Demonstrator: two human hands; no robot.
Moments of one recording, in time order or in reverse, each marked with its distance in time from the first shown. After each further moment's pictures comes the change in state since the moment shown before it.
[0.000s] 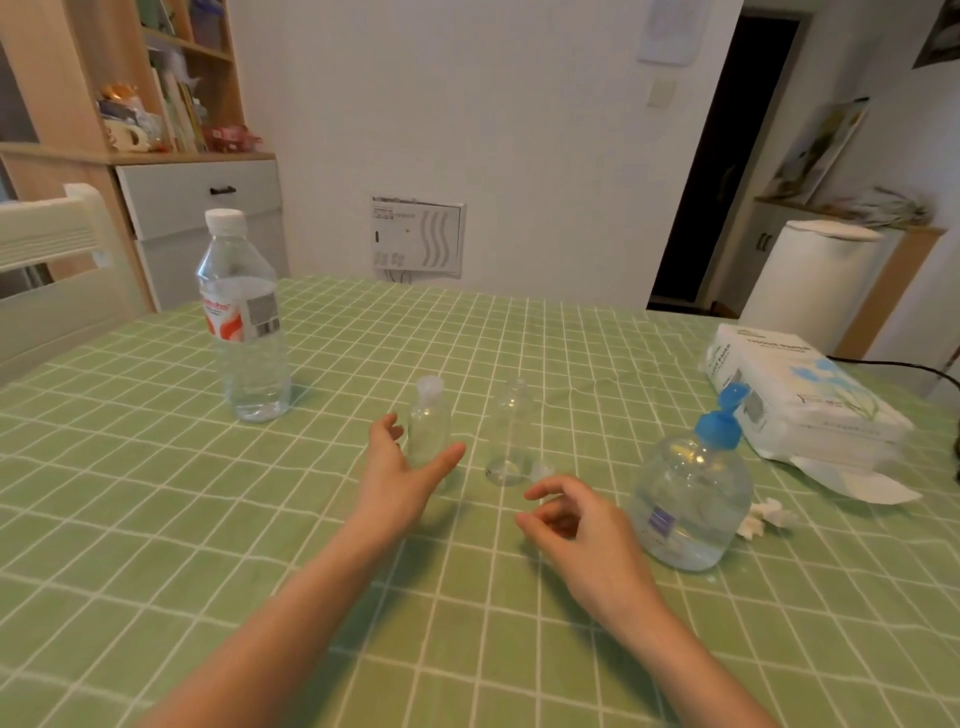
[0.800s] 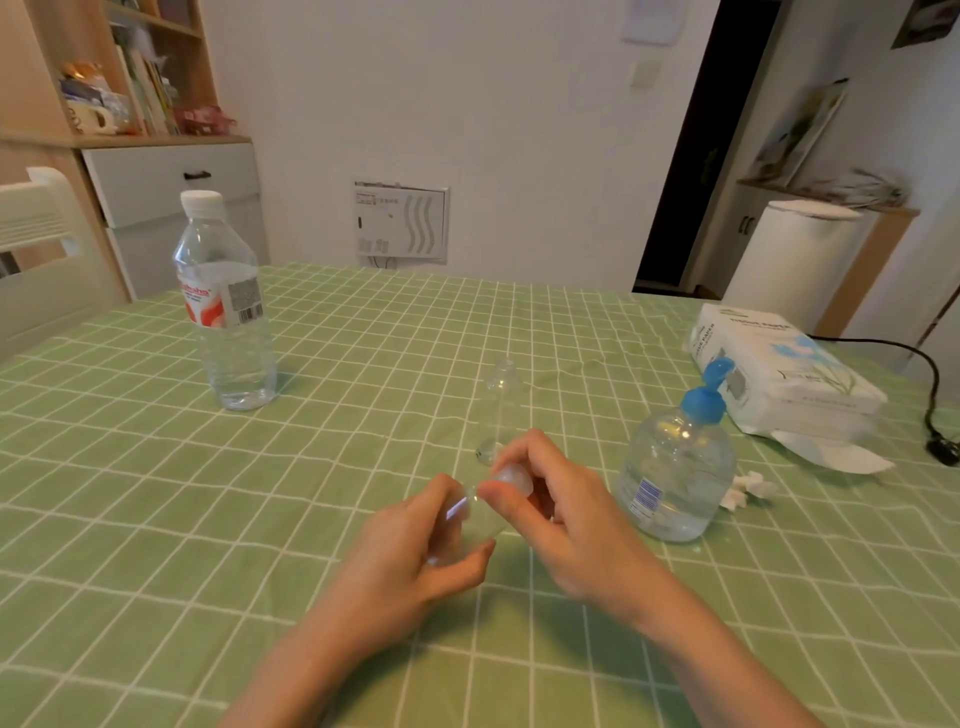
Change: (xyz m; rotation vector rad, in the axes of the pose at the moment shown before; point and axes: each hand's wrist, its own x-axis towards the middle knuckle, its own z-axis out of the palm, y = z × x) left_hand -0.061 -0.014 -0.015 0.377 -0.308 0.616; right_hand -0.016 -0.043 -0.012 0.023 -0.170 -0.407
